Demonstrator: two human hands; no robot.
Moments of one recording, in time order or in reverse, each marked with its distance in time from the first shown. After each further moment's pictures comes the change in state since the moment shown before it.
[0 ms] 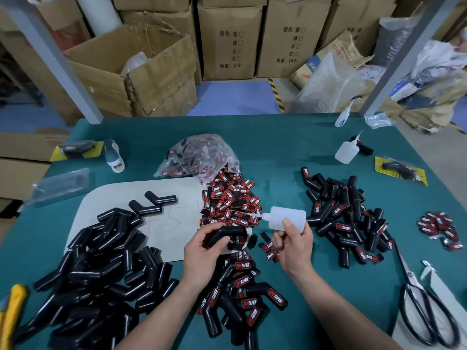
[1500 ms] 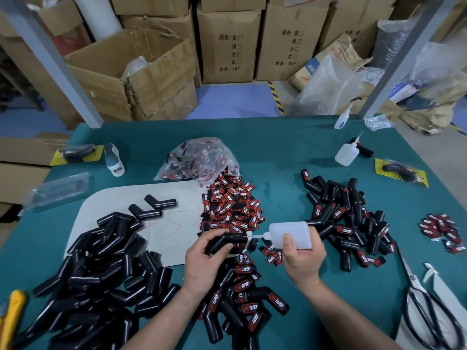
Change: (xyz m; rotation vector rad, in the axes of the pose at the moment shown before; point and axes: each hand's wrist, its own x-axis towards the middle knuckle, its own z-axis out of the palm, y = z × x) left_hand -0.007 0.008 0.004 0.033 -0.022 0.040; right_hand -0.012 -0.010 -0.007 -0.643 0.103 -0.645
